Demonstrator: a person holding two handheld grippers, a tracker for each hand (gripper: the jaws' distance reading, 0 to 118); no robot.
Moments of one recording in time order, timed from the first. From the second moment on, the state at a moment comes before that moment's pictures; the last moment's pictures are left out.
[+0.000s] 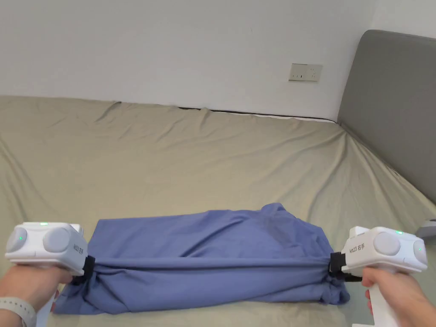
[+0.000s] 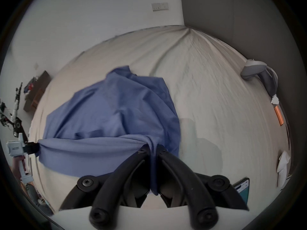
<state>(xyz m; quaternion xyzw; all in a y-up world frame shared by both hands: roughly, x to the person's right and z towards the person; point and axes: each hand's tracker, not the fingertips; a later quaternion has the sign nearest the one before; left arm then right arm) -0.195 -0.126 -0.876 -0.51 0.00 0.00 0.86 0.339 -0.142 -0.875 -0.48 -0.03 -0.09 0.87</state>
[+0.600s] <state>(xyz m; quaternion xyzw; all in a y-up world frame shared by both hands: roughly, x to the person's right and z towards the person) -0.238 -0.118 -0.669 -0.31 -0.02 -0.07 0.95 0.251 -0.095 -0.626 -0.17 0.05 0.03 0.98</state>
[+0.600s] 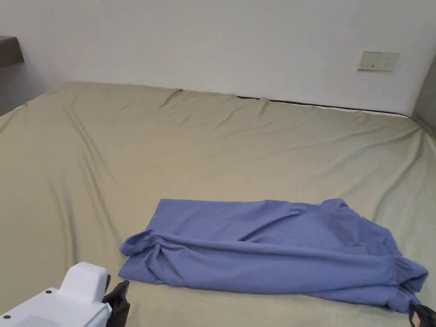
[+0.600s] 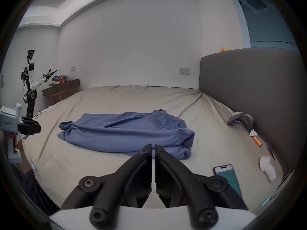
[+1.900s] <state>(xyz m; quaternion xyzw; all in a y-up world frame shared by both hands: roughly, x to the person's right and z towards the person) -0.231 -0.133 -0.807 -0.40 -0.01 -0.05 0.91 0.341 -0.165 -0.810 -0.40 0.01 -0.09 0.91</state>
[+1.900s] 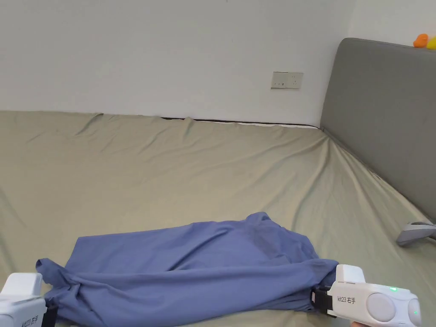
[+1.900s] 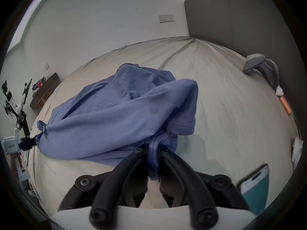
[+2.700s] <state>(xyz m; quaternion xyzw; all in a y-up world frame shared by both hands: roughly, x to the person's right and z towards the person) -0.276 -0.132 -0.646 -0.43 -0.05 -0.01 0.90 0.325 -0.166 -0.629 -0.40 0.04 -0.10 0.91</state>
